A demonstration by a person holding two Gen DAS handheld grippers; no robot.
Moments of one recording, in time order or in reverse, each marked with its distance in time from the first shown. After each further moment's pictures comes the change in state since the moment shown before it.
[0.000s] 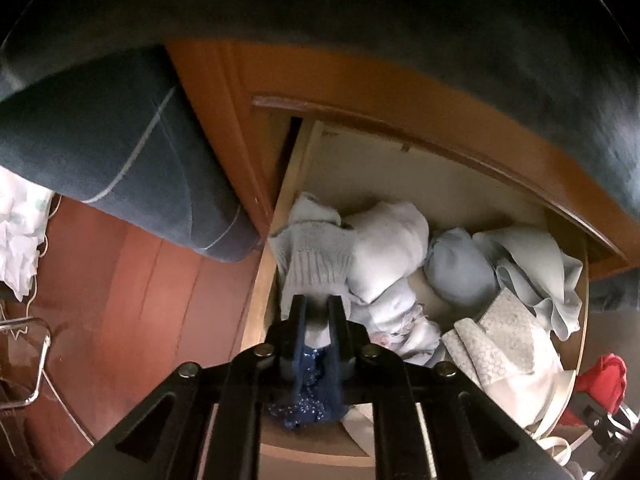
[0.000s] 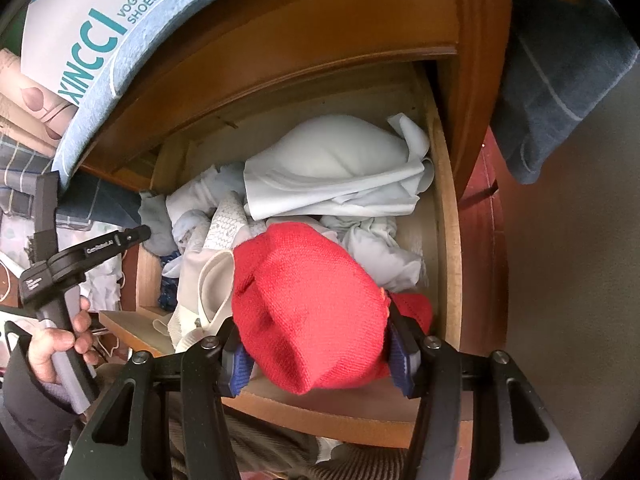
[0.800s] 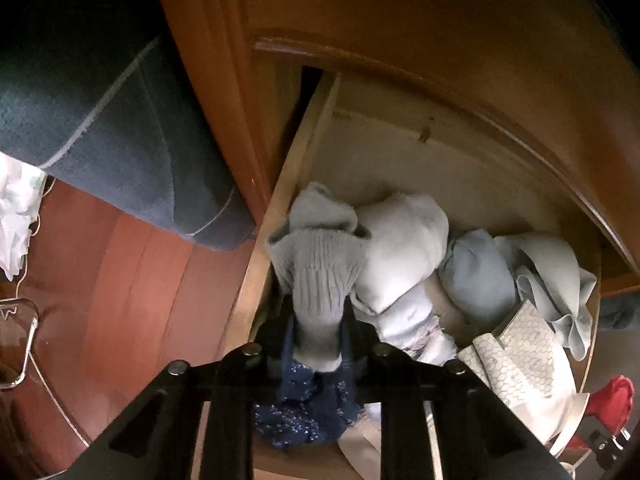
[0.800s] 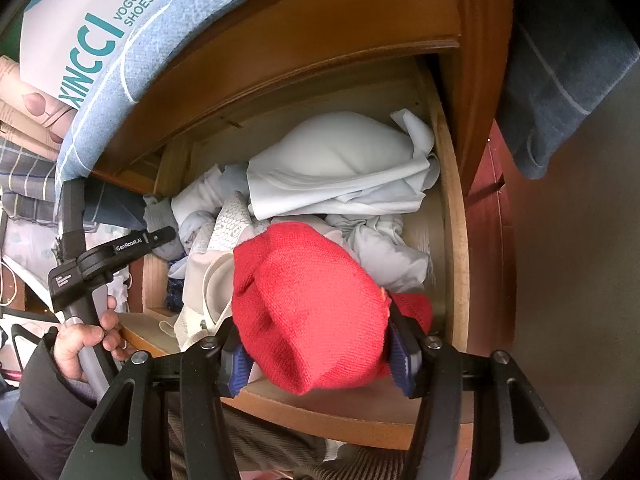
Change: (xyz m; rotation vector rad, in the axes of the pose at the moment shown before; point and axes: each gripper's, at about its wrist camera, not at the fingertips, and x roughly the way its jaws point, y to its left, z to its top) left arm 0.033 -0.003 -0.003 -0.053 0.018 -0.010; right arm -0.001 -0.002 0.003 0.009 0.009 0.023
